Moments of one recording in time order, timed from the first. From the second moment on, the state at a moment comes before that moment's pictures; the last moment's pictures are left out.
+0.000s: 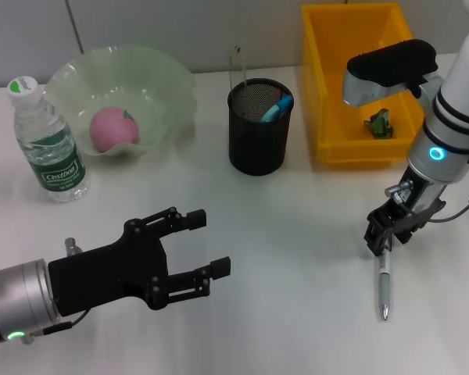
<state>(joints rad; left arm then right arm) -0.45 -1.99 1.66 0.32 0.95 1.47 -0.91 0.91 2.08 -1.18 -0.80 -2.91 -1.56 2.89</state>
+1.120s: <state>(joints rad) -0.45 -1.99 1.66 0.32 0.95 1.48 -0.91 0.92 2.08 -1.18 -0.78 -2.92 -1.56 2.91</state>
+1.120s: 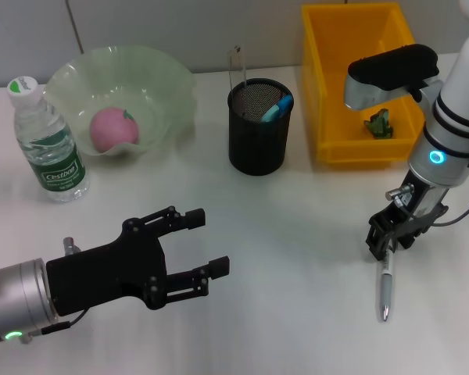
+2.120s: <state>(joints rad) -0.45 -1.99 1.66 0.32 0.95 1.49 -0.91 0.92 2.08 -1.18 -0.77 -2.91 -1.55 2.91</state>
